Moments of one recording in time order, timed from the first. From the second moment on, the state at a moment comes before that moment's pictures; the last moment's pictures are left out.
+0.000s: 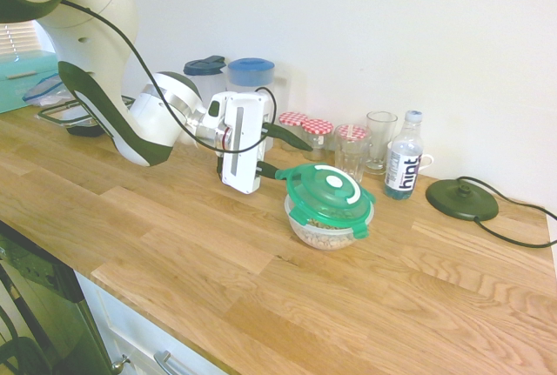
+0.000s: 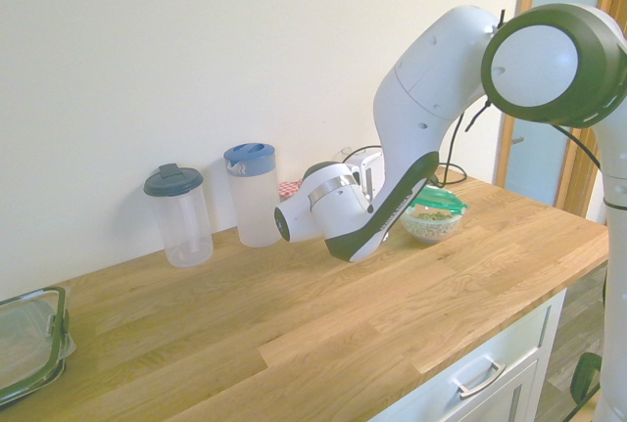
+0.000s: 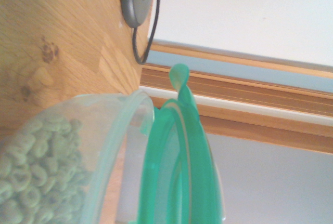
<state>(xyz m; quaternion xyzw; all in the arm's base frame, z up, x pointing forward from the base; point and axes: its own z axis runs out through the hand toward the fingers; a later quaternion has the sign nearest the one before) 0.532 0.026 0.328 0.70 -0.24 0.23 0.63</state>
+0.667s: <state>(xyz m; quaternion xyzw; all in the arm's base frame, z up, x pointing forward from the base) 0.562 0.044 0.474 0.84 -0.33 0.06 0.42</state>
